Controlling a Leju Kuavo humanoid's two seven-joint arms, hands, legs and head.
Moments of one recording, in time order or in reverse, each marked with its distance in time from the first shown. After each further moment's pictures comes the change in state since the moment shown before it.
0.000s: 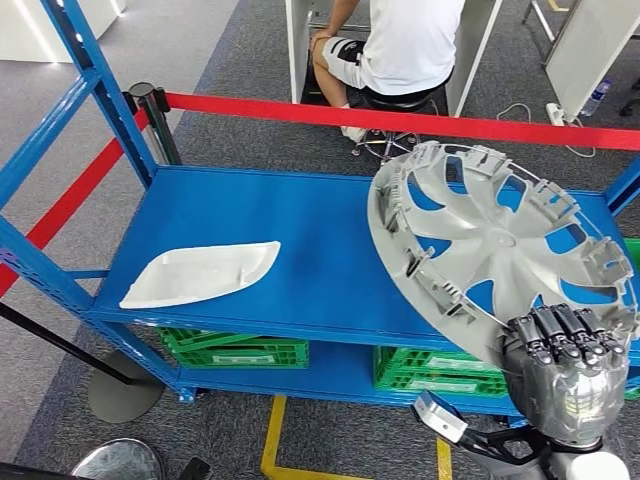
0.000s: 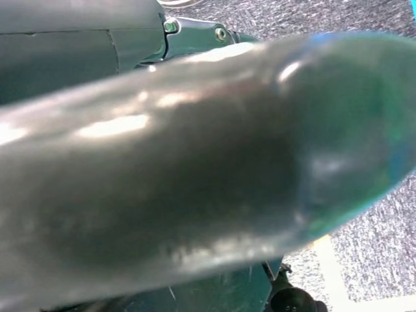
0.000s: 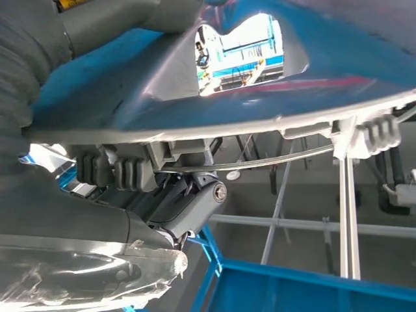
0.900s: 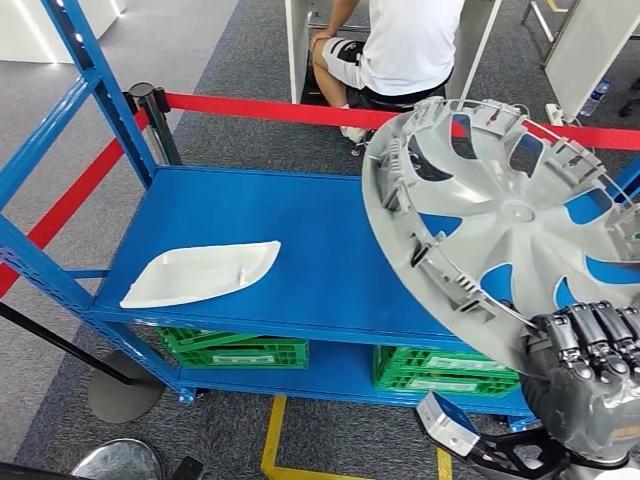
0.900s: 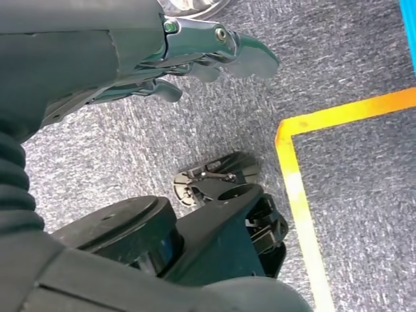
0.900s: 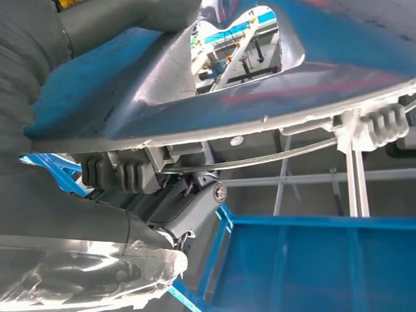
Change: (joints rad) left arm 0.000 0.003 0.050 0.000 -0.006 0.057 -0.030; right arm -0.012 0.002 0.075 -0.136 0.000 0.000 0.056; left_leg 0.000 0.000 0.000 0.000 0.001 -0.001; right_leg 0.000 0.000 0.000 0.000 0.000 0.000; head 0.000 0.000
